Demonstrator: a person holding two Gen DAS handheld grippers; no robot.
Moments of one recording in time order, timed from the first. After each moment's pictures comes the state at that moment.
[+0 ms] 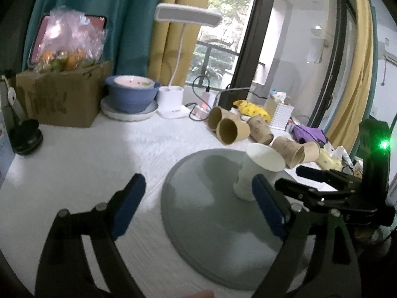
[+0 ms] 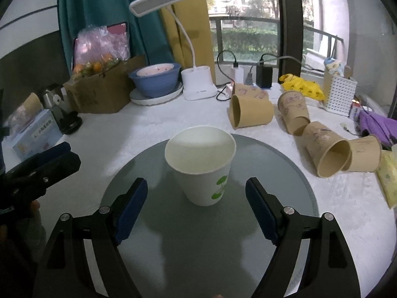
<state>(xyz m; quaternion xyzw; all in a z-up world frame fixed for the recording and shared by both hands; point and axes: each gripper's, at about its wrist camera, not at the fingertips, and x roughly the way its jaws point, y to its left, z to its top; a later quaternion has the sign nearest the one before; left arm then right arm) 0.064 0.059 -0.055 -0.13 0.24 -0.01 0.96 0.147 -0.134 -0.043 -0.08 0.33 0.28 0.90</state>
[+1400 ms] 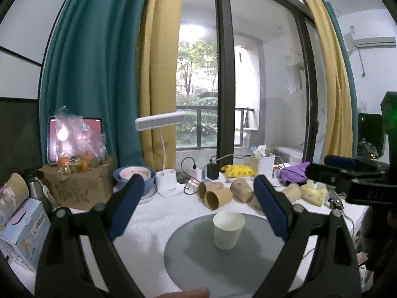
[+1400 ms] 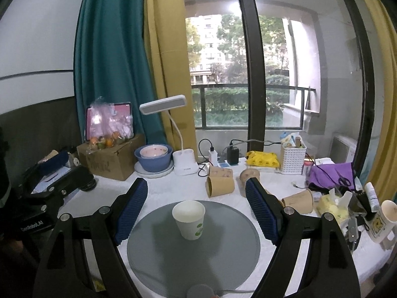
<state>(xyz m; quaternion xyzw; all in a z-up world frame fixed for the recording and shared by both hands) -0.015 0.005 0.060 -0.02 0.07 0.02 1.00 0.041 -0.200 0.088 -0.04 0.15 0.24 0.96</state>
